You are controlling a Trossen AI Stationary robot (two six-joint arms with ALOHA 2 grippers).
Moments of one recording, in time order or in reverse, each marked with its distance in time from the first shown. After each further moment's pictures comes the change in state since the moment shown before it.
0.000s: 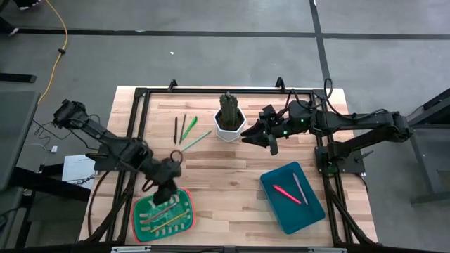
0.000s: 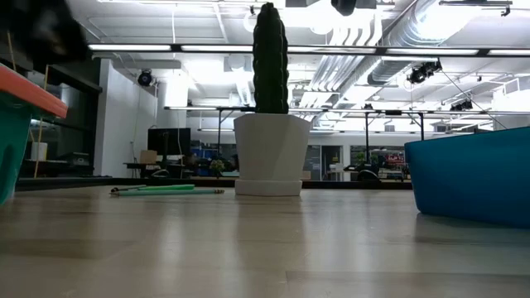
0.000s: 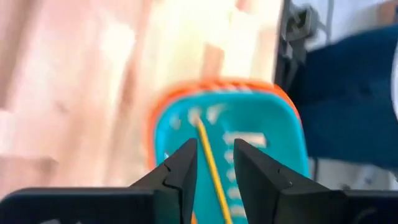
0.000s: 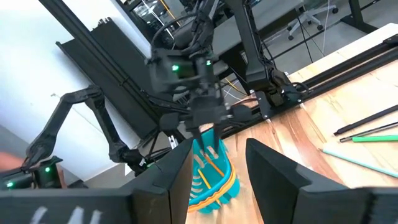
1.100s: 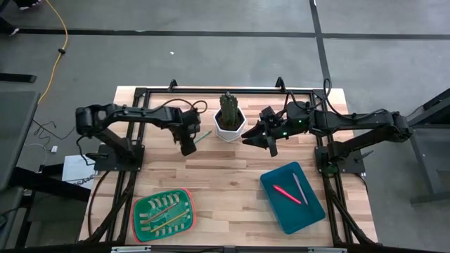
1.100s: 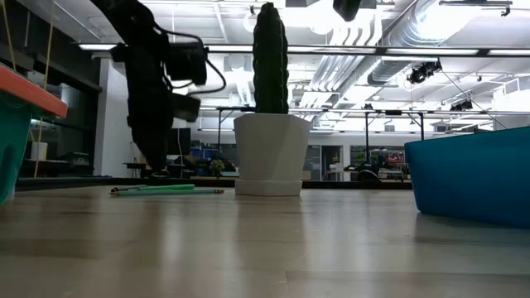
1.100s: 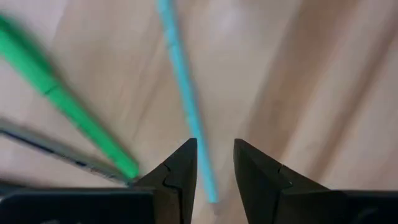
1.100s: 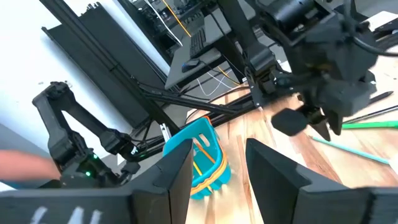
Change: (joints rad) left arm 0.838 0.375 0.000 -0.040 0.026 0.704; right arm 0.000 0.000 0.000 -0.060 0.000 -0.026
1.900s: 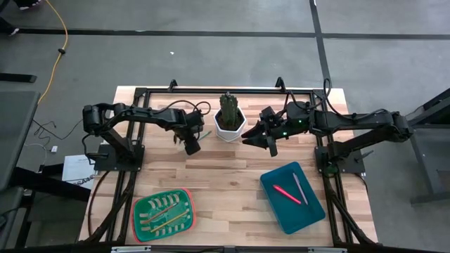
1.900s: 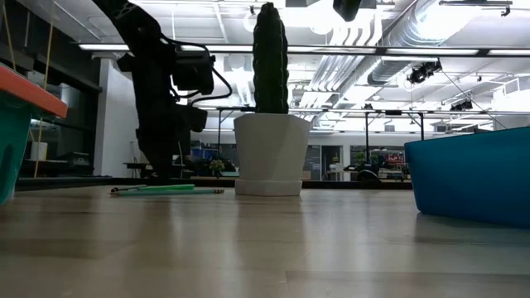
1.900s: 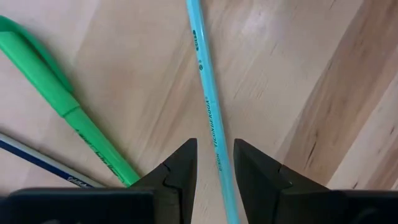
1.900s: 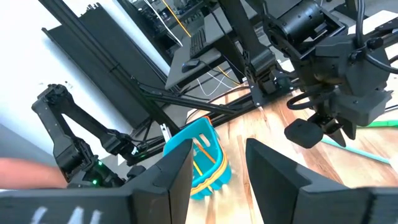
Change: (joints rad) left arm -0.002 0.081 0.000 0.090 -0.088 -0.033; right arm 0.000 0.000 0.000 0.000 0.000 0.004
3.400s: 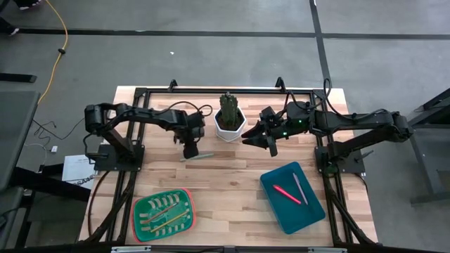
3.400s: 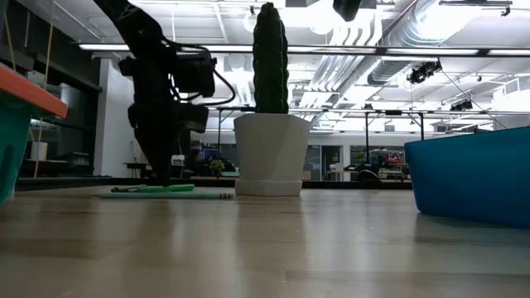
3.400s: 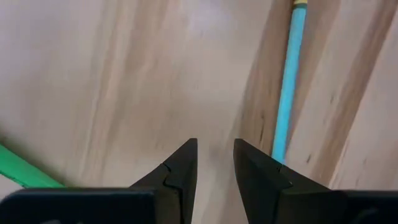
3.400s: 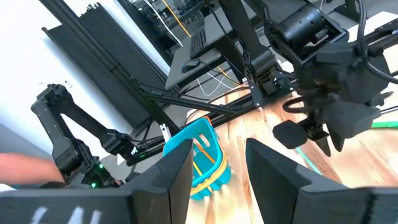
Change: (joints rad) left arm -0.012 0.020 0.000 0.009 0.162 0.134; right arm 0.000 0.000 0.000 0.001 0.000 -0.003
